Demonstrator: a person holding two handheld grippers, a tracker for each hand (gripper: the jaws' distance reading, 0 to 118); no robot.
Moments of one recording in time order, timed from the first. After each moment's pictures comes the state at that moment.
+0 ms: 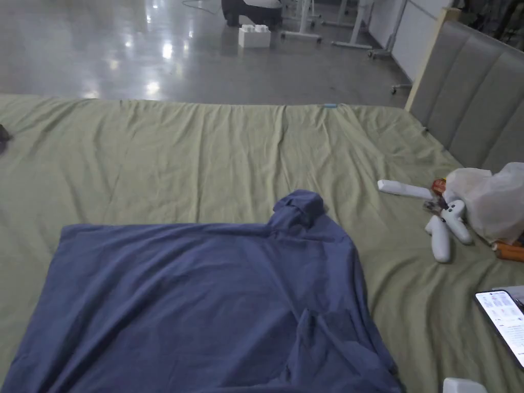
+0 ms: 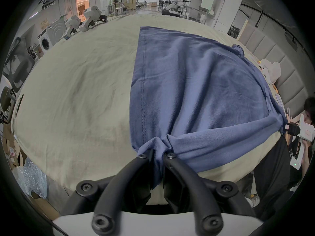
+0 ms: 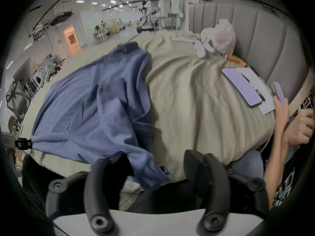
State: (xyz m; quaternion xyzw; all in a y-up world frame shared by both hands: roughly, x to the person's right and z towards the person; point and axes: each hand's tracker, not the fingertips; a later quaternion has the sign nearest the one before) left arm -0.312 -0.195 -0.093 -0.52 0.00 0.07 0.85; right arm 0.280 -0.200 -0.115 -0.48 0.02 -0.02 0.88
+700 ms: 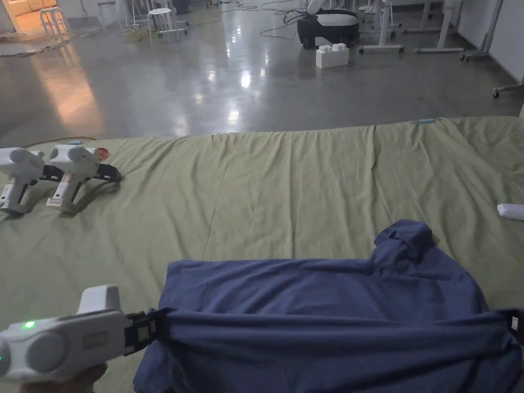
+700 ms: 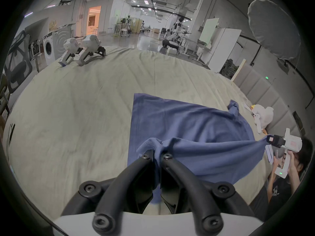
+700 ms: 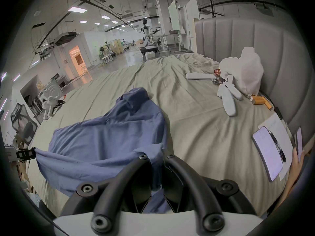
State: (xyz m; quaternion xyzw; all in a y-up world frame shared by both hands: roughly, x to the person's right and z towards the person) left arm -0.358 -0.125 -0.255 -0.40 -0.01 0.14 0.91; right arm 0.253 -0.135 -0.307 -0.38 0.03 -0.07 0.92
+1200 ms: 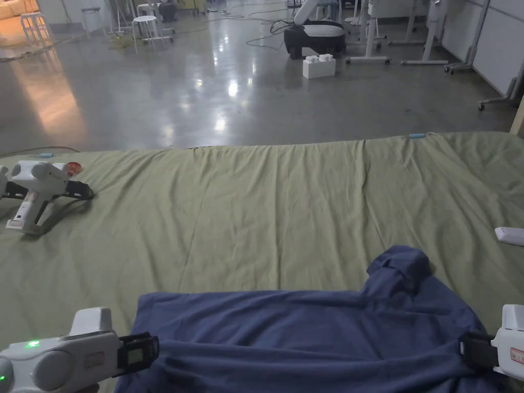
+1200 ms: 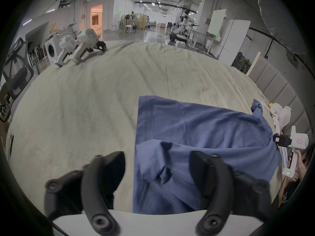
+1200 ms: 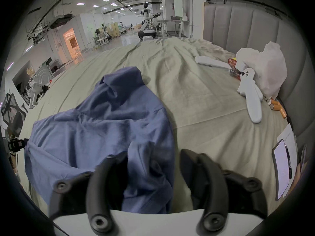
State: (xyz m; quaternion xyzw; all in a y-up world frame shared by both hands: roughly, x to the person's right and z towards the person) left arm -0.360 -0.173 -0.321 -0.42 0.03 0.10 0.90; right arm 0.240 -0.194 -0.387 -0.44 0.02 -0.02 0.90
